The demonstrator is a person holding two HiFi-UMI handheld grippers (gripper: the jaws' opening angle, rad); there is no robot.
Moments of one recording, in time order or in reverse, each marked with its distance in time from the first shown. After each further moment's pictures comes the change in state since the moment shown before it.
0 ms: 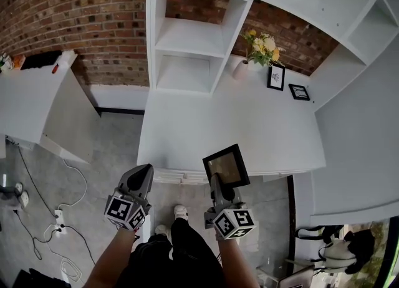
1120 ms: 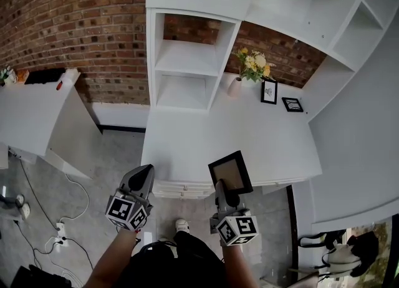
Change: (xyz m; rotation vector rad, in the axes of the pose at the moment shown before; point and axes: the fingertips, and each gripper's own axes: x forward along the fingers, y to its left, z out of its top) left arm 0.011 -0.002 0.050 0.044 -0.081 -0.011; right arm -0.013 0.012 0.049 -0.133 -0.082 -0.007
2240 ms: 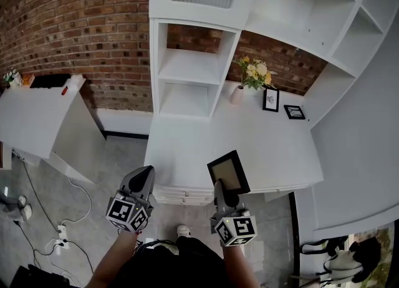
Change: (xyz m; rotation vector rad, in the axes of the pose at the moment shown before) left arm 0.002 0.002 0.021 0.014 -0.035 0.034; right arm 0.016 0.012 0.021 -0.086 -0.029 0.052
